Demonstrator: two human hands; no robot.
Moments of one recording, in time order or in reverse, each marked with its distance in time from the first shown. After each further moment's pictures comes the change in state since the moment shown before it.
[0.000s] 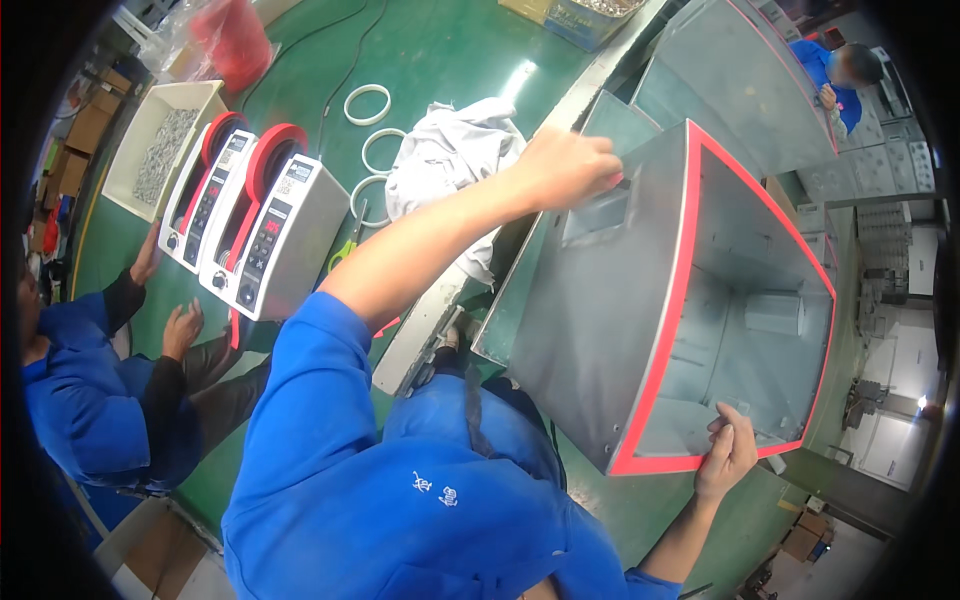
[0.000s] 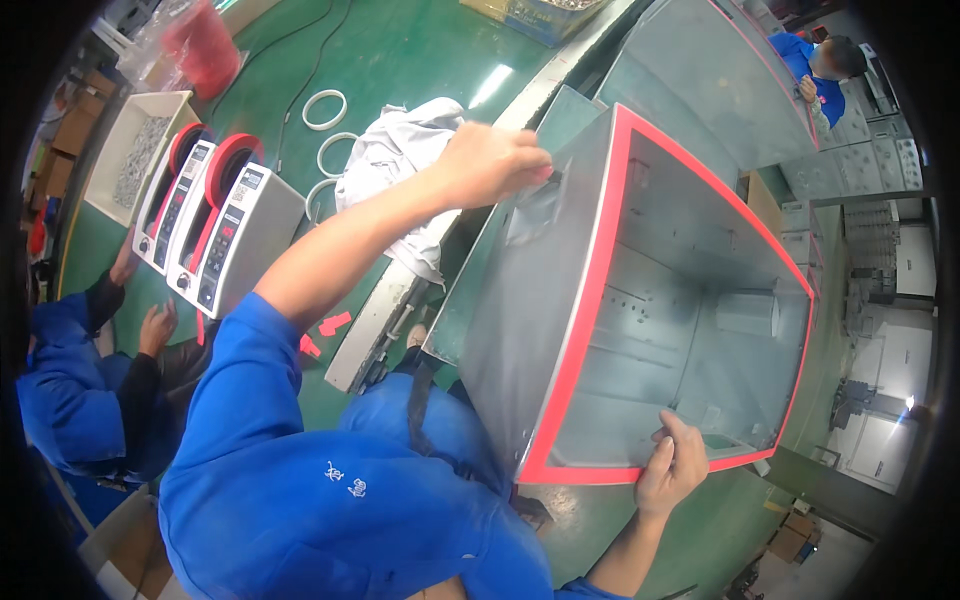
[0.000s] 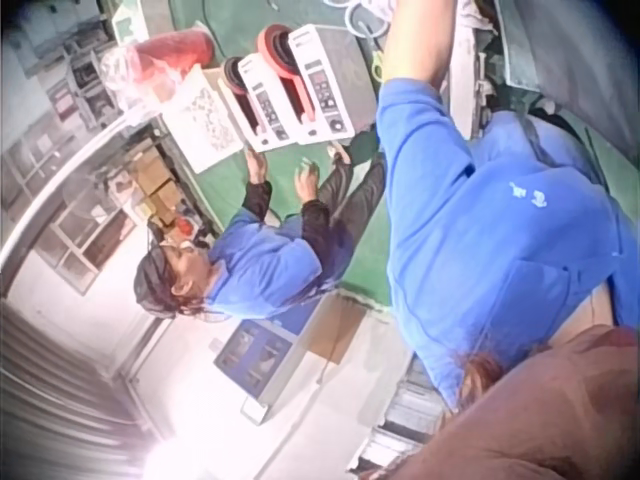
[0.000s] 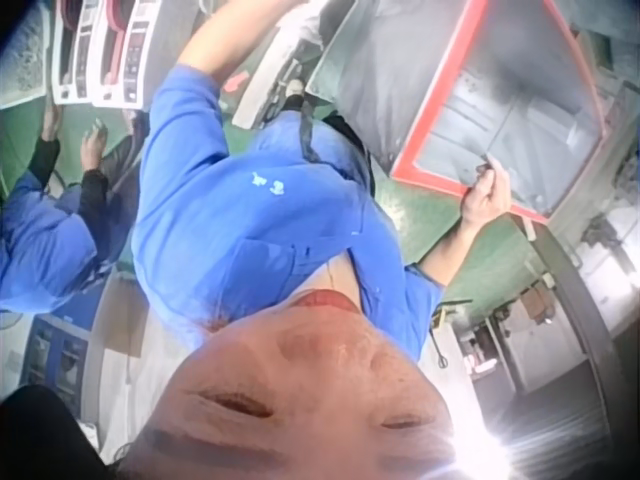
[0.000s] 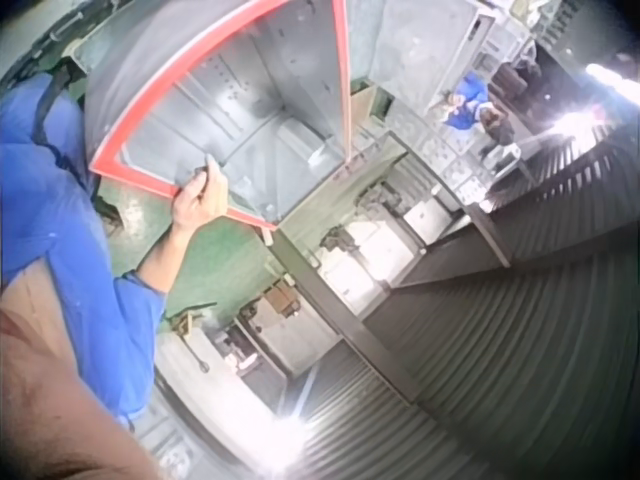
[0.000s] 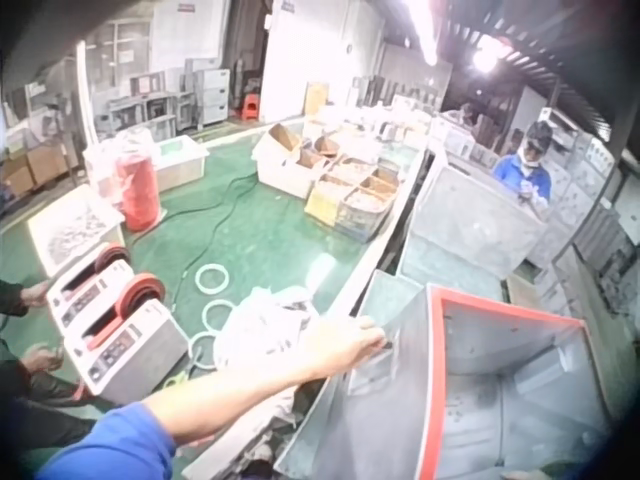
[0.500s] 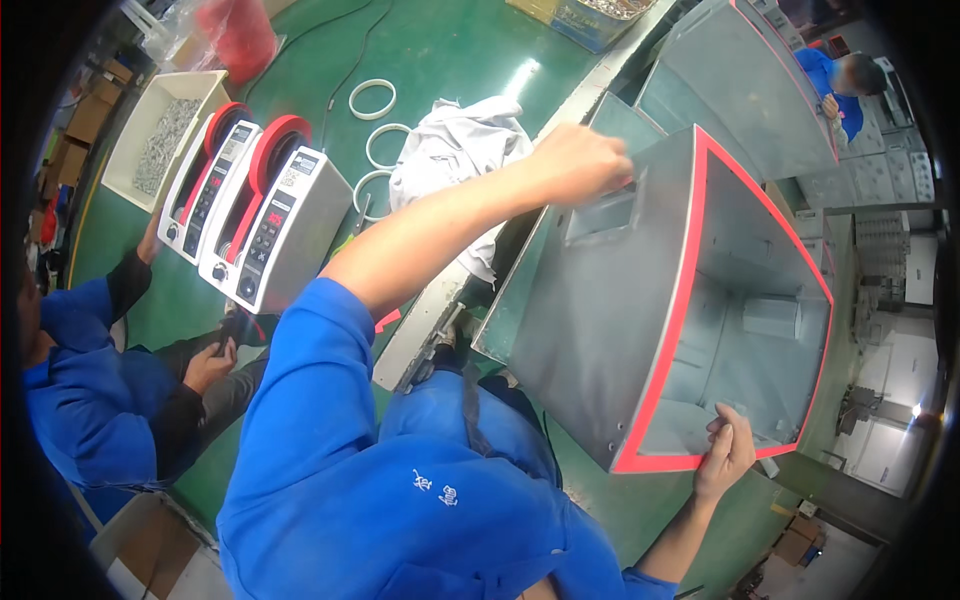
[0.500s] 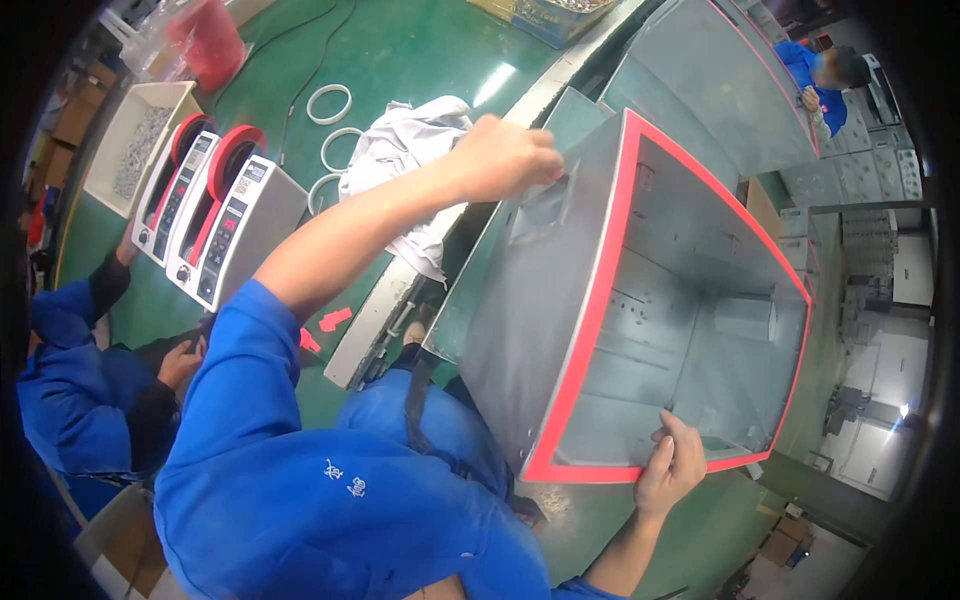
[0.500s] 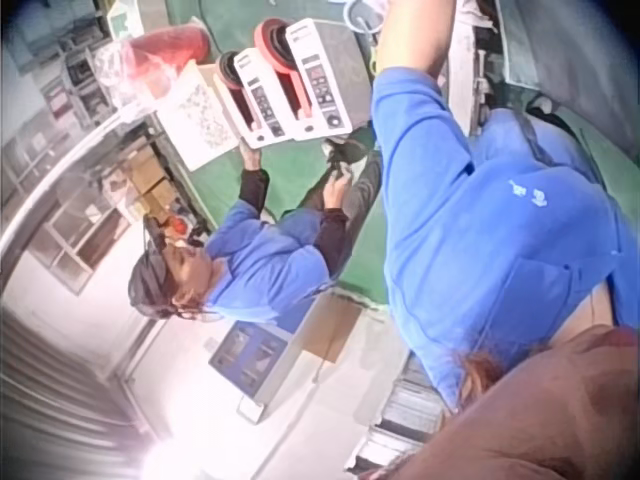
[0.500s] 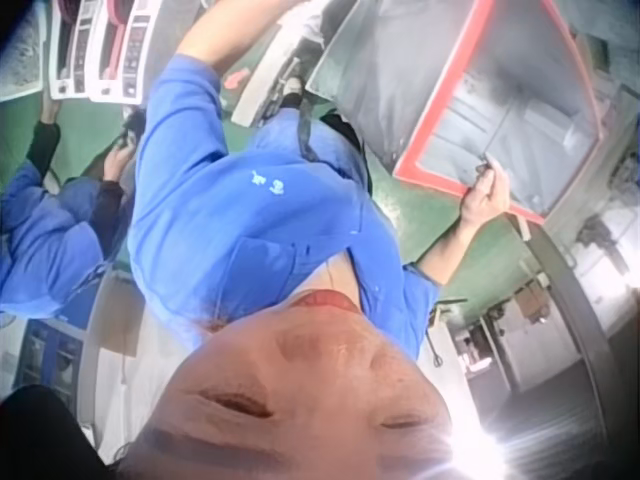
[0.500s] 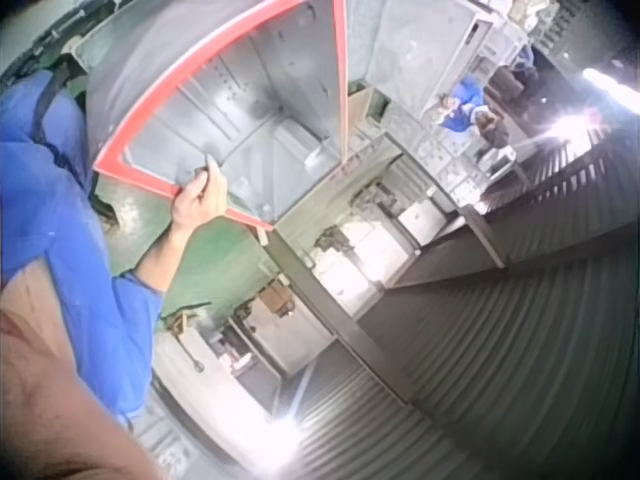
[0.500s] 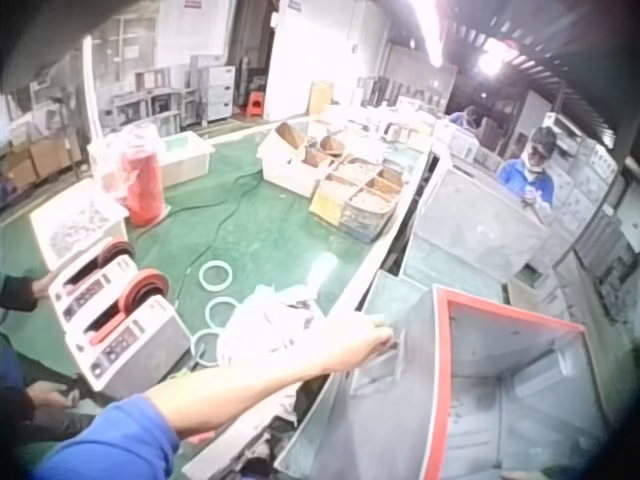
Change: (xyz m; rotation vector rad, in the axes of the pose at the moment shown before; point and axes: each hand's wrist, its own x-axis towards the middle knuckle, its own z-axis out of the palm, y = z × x) left_hand 0.010 -0.003 -0.002 0.099 -0.061 0.057; right_hand 0.001 0.001 0.000 0.003 -0.005 0.015
